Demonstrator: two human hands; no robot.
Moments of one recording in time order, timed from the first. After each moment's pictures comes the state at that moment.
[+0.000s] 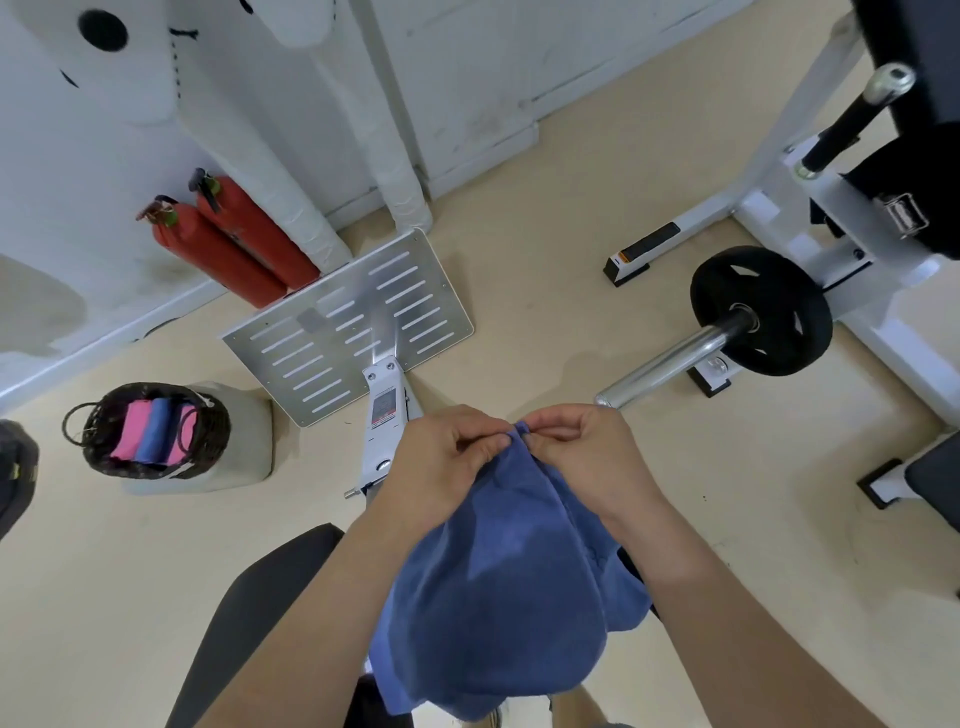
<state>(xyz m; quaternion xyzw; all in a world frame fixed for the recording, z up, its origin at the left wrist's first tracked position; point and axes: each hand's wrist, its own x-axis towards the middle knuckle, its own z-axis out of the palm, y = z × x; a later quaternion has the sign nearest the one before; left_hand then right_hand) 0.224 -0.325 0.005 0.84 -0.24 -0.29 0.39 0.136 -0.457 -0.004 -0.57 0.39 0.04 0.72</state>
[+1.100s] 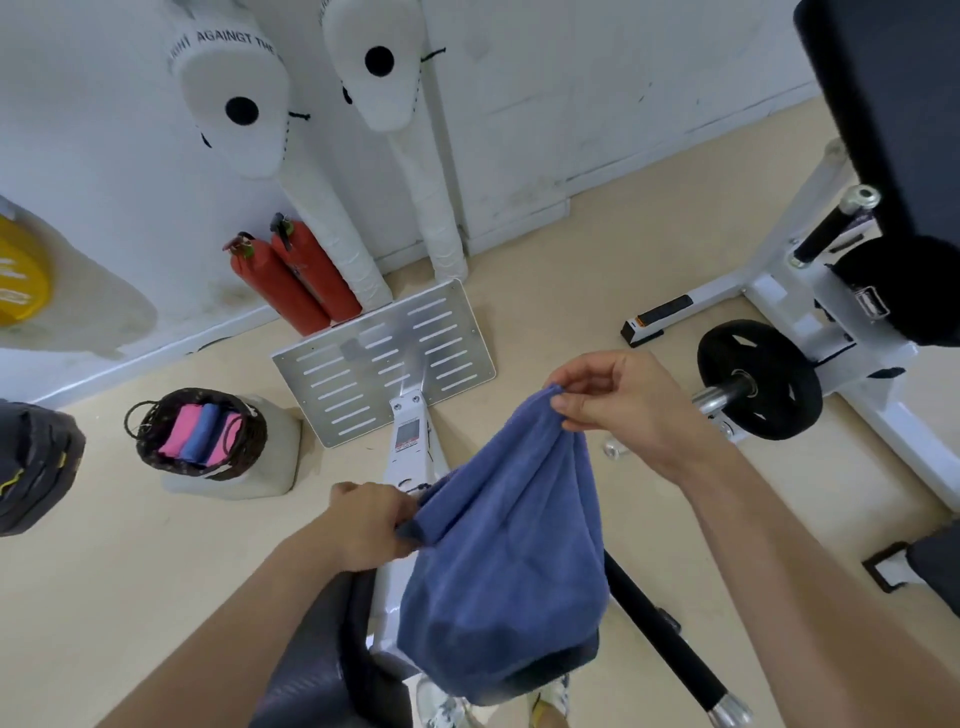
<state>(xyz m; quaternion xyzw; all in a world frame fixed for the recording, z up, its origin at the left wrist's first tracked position) 0.229 -0.221 0.028 0.87 -0.30 -0.37 -0.09 0.144 -0.492 0.098 -0.67 0.21 0.04 0.71</state>
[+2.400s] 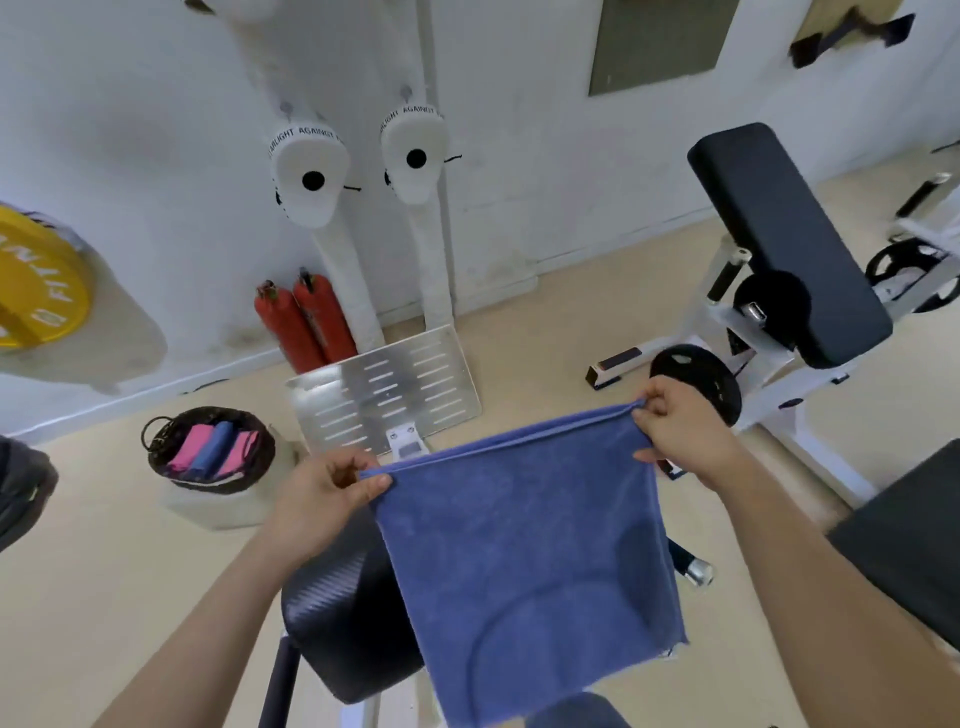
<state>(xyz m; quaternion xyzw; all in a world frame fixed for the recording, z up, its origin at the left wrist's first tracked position) 0.120 -0.051 0.116 0.86 -0.16 -0.20 0.45 -0.011 -0.396 0.130 -0.79 0.34 -0.03 0.50</state>
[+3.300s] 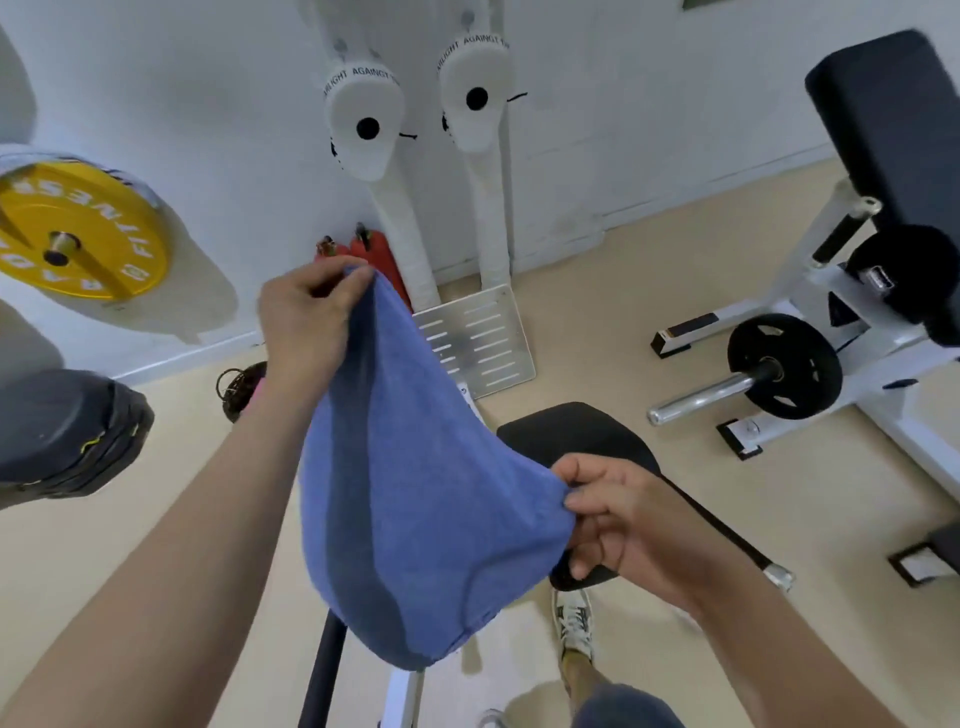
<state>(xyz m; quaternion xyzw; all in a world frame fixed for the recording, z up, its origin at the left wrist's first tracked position) 0.215 -0.091 0.182 0.82 -0.09 0.11 0.55 -0.018 -0.281 0.140 -0.50 0.11 0.20 0.84</state>
